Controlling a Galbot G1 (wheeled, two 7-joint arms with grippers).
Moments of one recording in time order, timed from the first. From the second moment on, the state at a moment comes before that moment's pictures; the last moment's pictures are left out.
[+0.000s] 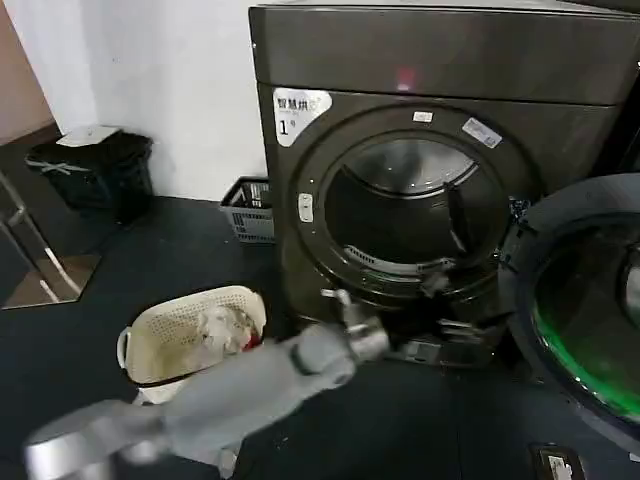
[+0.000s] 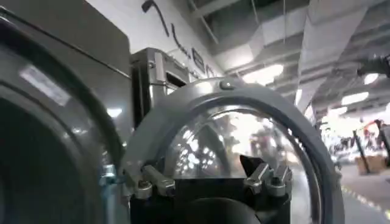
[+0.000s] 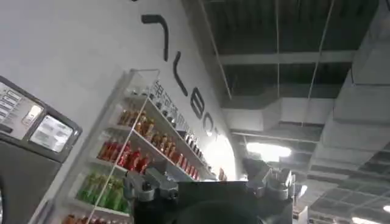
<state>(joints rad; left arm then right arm) 0.18 -1.18 0.74 -1.54 -0.85 -0.39 0.27 -1.61 1.06 2.33 1.88 0.34 -0.22 -0.11</state>
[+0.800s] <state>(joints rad) 0.04 -0.50 0.81 -1.89 -0.89 -0.13 0.34 -1.57 1.01 2.33 1.87 0.31 -0.14 -0.11</state>
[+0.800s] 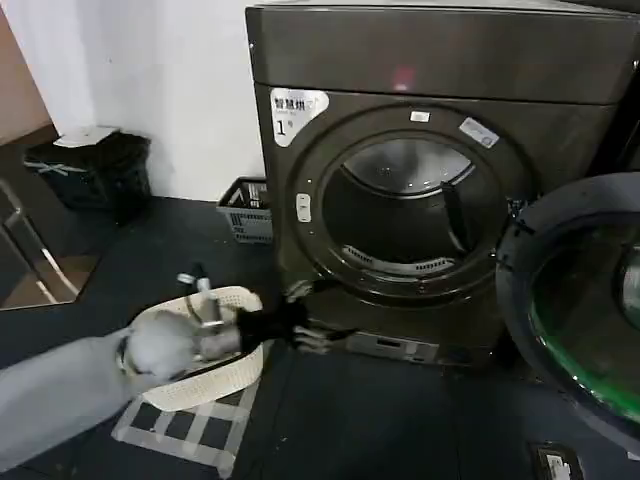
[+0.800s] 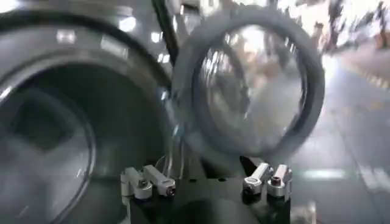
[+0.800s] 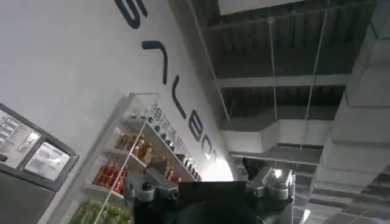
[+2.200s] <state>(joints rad) 0.55 -0.10 0.36 -1.75 -0.45 0.14 0.43 -1.52 1.02 2.29 1.91 0.27 -0.13 -0.13</state>
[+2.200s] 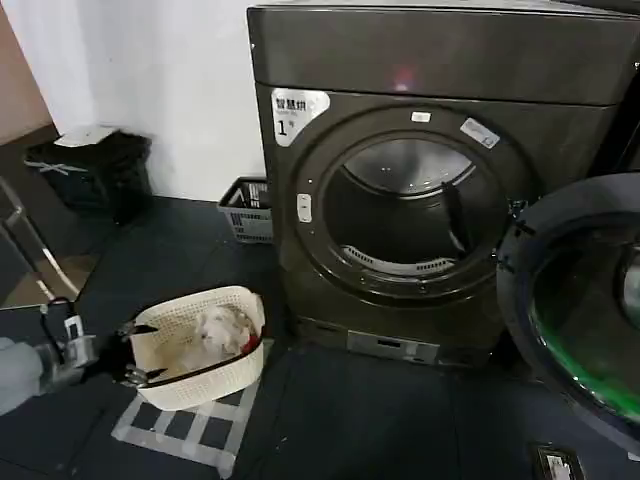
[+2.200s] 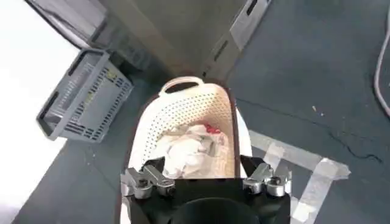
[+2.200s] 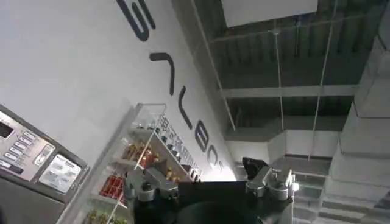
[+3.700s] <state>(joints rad) 0.56 -0.10 0.35 -1.73 -0.35 0.18 0.46 -1.52 1.02 2.30 1.91 0.27 -0.13 -0.14</state>
